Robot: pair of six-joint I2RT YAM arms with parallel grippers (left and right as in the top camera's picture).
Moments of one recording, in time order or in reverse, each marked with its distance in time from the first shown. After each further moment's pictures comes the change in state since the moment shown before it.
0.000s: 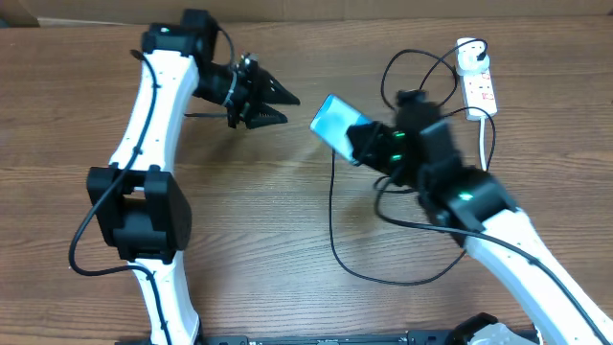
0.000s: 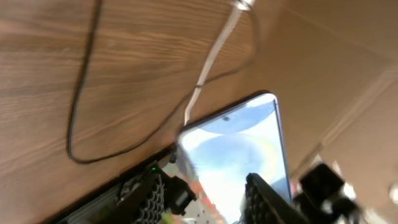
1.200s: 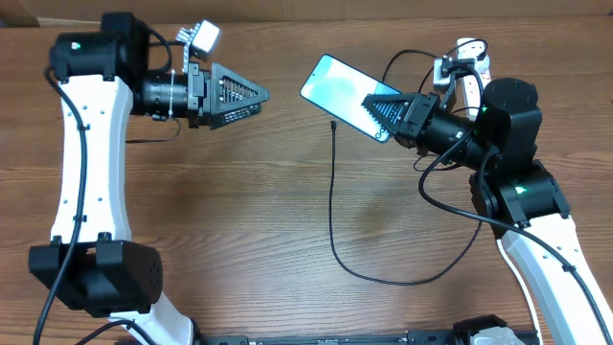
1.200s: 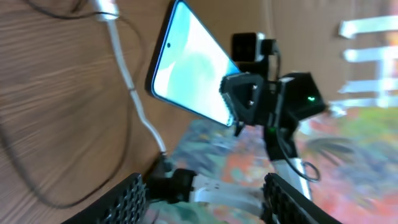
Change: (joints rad) left arm 0.147 -0.303 -0.095 -0.226 0.307 0.697; right arm -0.281 -0.057 0.000 0.262 -0.615 0.100
